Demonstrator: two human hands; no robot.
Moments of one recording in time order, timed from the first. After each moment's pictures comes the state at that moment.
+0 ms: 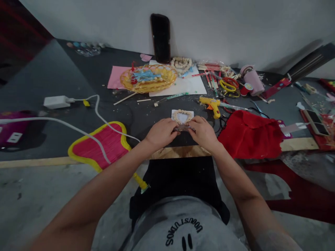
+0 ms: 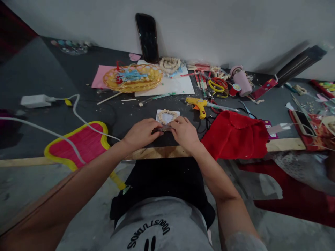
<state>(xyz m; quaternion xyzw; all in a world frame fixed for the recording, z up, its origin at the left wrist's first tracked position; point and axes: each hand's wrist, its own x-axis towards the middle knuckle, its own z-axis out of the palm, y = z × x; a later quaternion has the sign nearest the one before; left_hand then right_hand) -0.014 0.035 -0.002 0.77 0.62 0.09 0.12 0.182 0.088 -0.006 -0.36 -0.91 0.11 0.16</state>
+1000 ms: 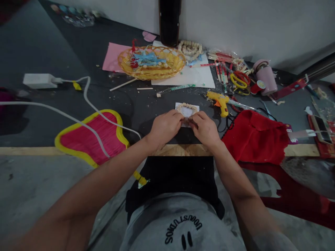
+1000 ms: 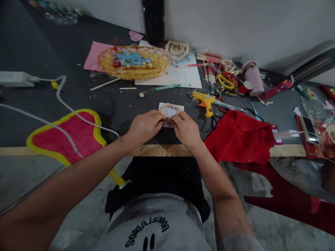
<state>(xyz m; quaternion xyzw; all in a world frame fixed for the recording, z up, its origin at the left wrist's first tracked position) -0.007 0.038 -0.015 0.74 0.66 0.13 0.07 0.170 0.093 -0.018 -0.38 -0.90 0.12 0.16</state>
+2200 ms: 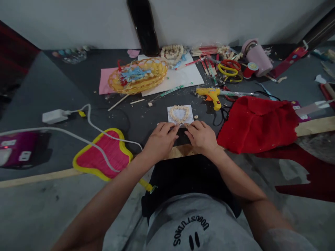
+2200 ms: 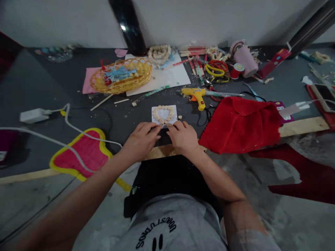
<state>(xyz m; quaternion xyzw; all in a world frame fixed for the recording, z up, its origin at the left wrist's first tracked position) -0.013 0.007 -0.018 0.84 0.53 0.12 -0.01 0.183 0.054 -0.028 -0.42 -0.89 0.08 0.12</state>
